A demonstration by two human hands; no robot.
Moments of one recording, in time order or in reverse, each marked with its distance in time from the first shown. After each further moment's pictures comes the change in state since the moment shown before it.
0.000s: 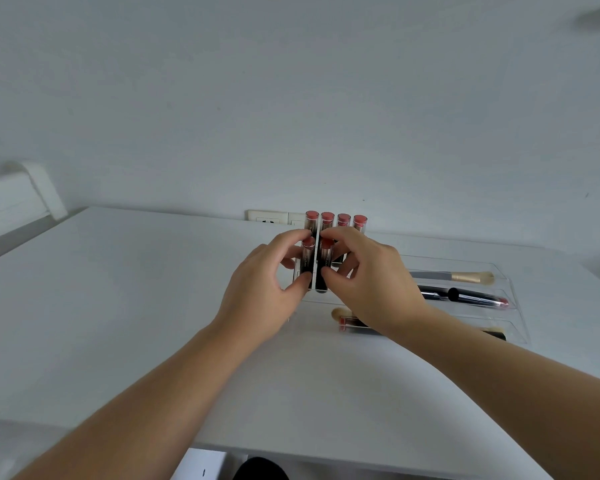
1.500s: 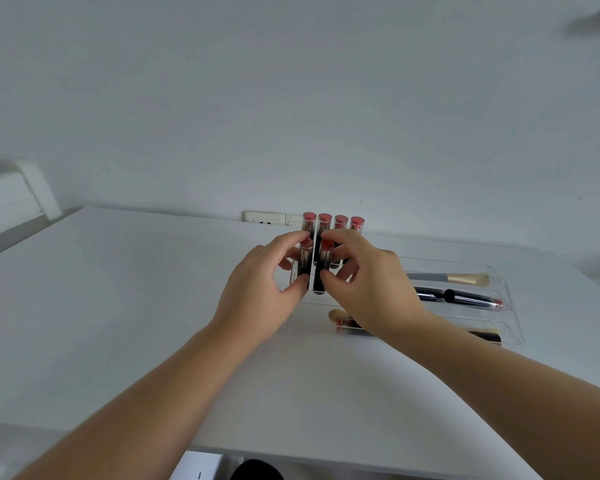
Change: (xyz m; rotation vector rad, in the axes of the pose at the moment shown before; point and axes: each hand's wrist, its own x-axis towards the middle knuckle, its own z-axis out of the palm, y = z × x) left_hand 0.000 0.001 0.000 0.018 0.009 -0.005; right_hand -0.004 0.002 0.002 0.029 0.040 -0.008
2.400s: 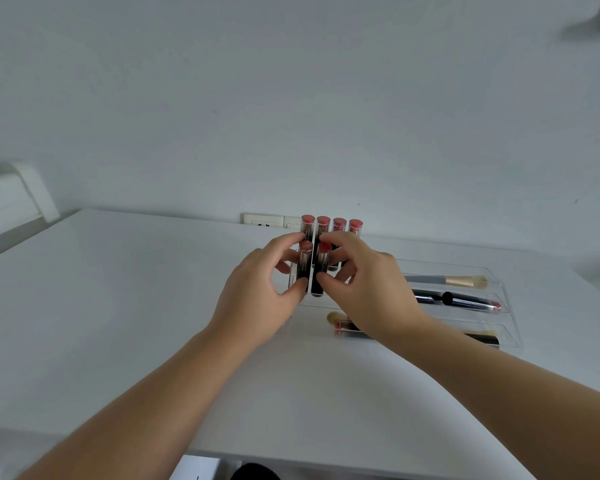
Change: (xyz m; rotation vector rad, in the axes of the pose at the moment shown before) left_hand 0.000 -0.001 0.000 -0.017 -0.001 0.002; right_hand 0.001 0.005 0.001 0.002 -0.014 0.011
